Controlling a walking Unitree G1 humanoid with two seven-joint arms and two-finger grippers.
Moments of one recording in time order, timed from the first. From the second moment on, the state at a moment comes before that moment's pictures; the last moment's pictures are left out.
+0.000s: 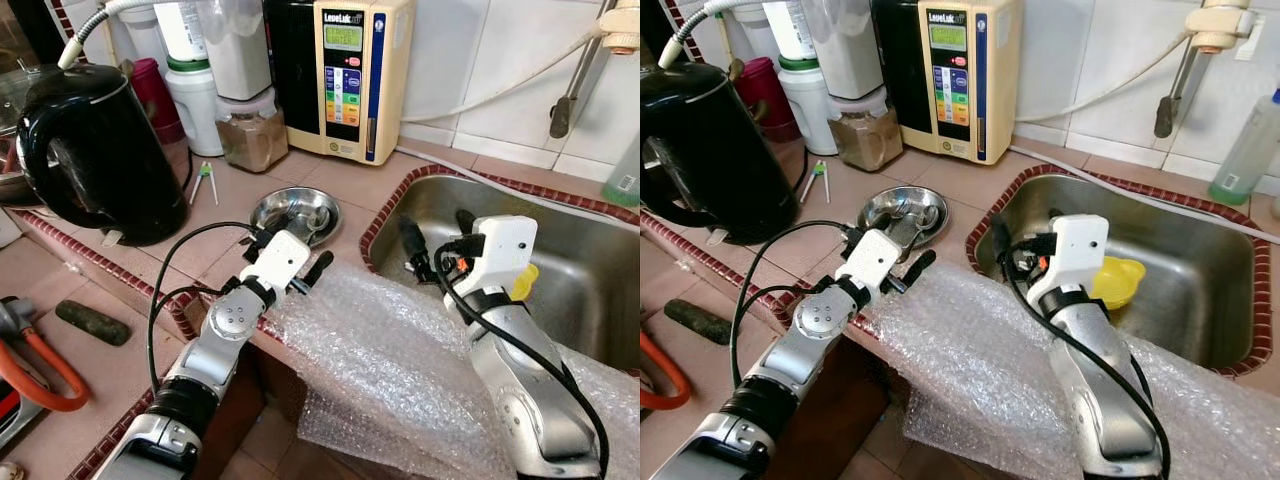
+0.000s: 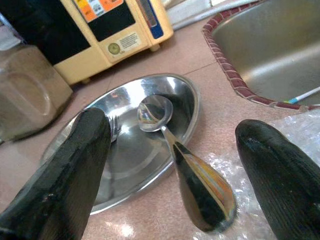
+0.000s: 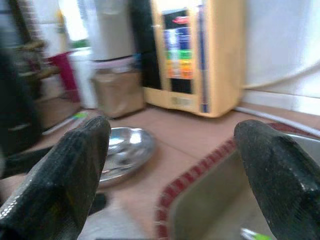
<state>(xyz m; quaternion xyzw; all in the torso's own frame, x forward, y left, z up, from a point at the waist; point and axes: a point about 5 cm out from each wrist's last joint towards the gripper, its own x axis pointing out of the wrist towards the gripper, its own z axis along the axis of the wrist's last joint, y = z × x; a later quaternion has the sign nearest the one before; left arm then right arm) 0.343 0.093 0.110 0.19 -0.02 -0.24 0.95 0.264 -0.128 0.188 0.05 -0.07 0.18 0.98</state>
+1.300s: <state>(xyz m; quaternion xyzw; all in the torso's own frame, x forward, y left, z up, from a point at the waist) 0.365 0.111 0.111 0.06 0.09 -0.20 0.97 0.241 -0.109 0.151 -0.07 0.09 0.30 0.95</state>
